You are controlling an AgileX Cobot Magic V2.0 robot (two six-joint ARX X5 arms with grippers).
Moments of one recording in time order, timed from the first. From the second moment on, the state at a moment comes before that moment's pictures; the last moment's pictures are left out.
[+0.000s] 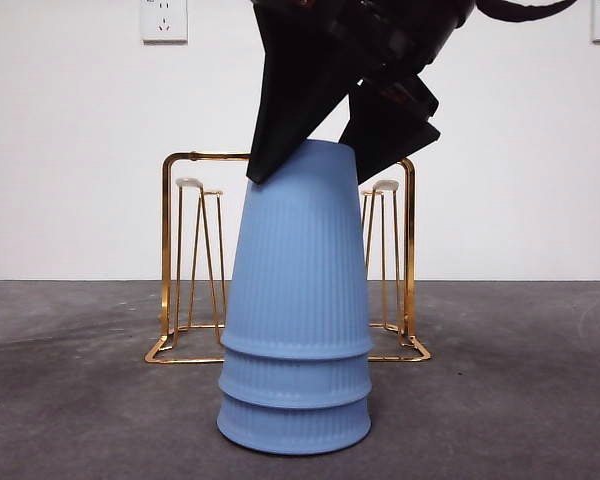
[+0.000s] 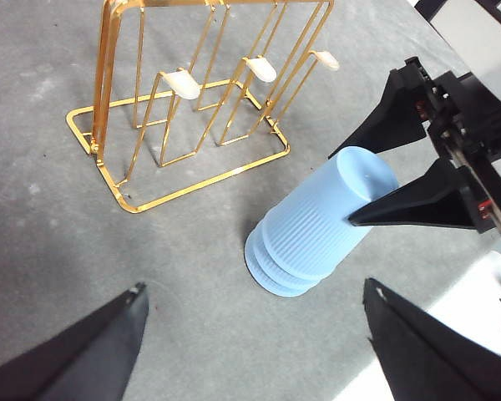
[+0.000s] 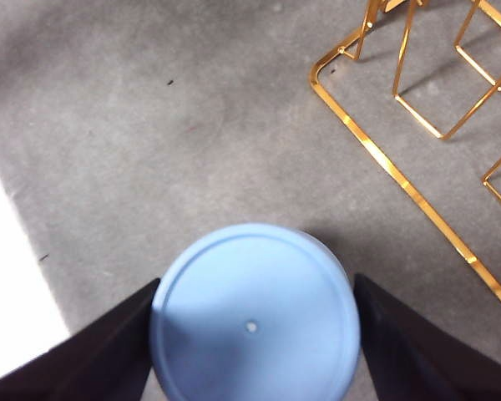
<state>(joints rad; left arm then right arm) -0.13 0.59 0.84 -0.91 0.61 -0.01 0.84 1.42 1.11 -0.62 -0.23 0.00</state>
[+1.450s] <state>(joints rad) -0.13 0.59 0.84 -0.90 0.61 -0.01 0.52 1.42 1.48 -0.82 -0.18 -0.02</state>
